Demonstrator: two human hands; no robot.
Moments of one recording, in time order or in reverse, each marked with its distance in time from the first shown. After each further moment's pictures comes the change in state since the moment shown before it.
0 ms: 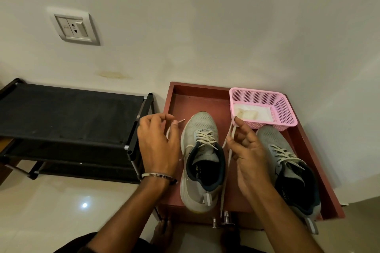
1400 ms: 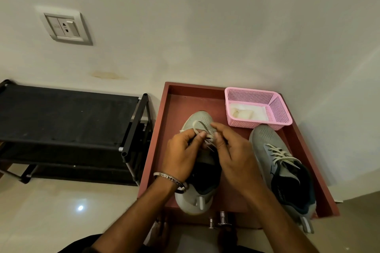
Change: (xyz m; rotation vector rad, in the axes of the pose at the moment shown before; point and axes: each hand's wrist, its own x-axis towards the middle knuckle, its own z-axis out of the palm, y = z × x) left_hand -0.016 0.005 0.031 -0.317 -0.528 -0.061; right_hand -0.001 -0.003 -0.007 -0.885 -0.239 -0.579
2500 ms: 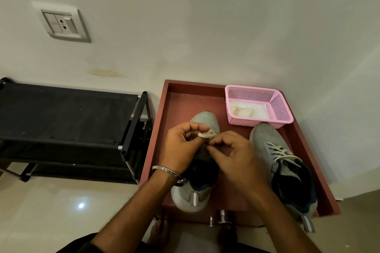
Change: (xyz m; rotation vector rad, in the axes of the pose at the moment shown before) left_hand 0.010 0.004 0.001 -0.347 -0.014 -0.074; right_hand -0.004 -0.001 -0.004 0.147 -0.043 0.083
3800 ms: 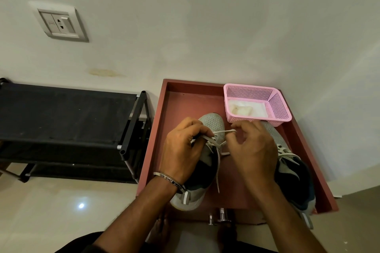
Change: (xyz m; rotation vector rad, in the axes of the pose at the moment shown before) left_hand -0.010 0.002 0.002 0.581 0.047 0.488; right_hand 0.009 0.002 -0.013 -0.512 0.389 0.049
